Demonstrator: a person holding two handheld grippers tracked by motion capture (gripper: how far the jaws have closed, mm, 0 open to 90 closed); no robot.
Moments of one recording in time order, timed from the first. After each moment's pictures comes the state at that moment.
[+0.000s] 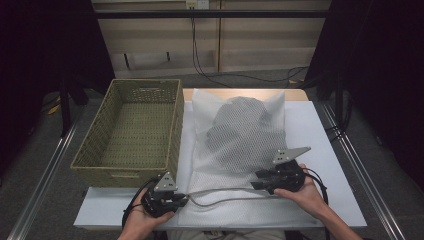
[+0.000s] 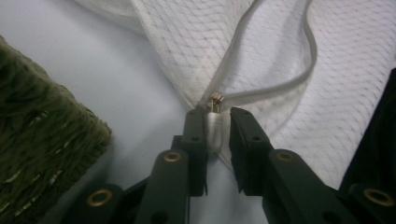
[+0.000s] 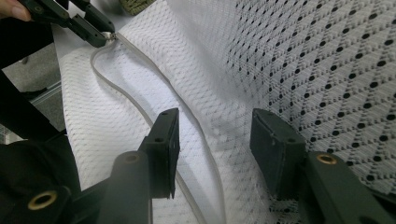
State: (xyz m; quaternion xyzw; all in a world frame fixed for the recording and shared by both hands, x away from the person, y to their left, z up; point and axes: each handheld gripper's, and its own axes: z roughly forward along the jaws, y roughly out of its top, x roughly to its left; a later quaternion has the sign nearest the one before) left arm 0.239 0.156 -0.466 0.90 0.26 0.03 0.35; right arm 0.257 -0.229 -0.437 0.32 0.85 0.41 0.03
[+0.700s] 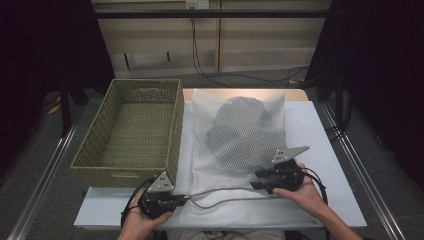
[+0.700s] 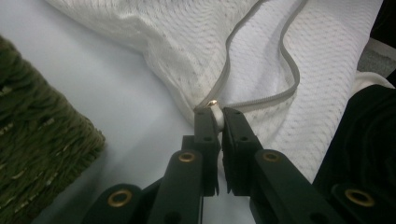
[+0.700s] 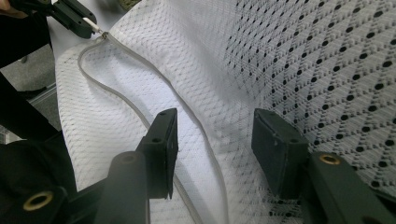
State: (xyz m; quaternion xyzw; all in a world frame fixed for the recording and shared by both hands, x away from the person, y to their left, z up) left arm 0.234 0.160 -0.456 0.88 0.27 0.03 0.39; right arm 0.259 -0.227 -0.439 0.32 0.85 0.41 0.03
